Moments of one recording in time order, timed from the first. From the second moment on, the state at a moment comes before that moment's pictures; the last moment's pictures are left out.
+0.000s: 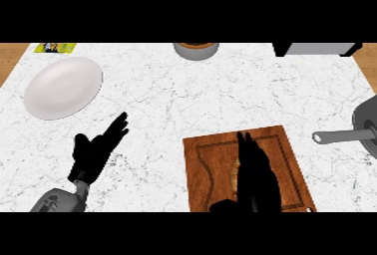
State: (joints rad) left arm -0.13 0.36 -0.34 -1.35 0.29 0.08 0.08; right arm -0.03 -0.05 0.64 -1.83 1.03 -0.03 1.06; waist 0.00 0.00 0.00
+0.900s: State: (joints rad) left arm -0.07 0.31 -0.27 -1.39 0.21 0.01 0.11; right arm 0.21 -0.12 0.55 -1.93 0.84 -0.21 0.74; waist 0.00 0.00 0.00
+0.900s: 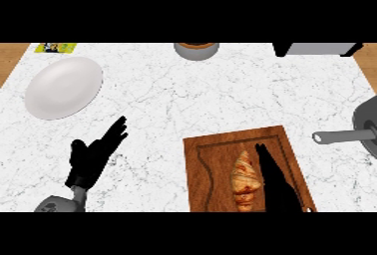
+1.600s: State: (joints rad) left arm -0.08 0.25 -0.21 -1.36 0.15 -0.03 0.10; right arm 0.20 -0.10 0.42 -1.65 0.60 -0.32 0.39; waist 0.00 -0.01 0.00
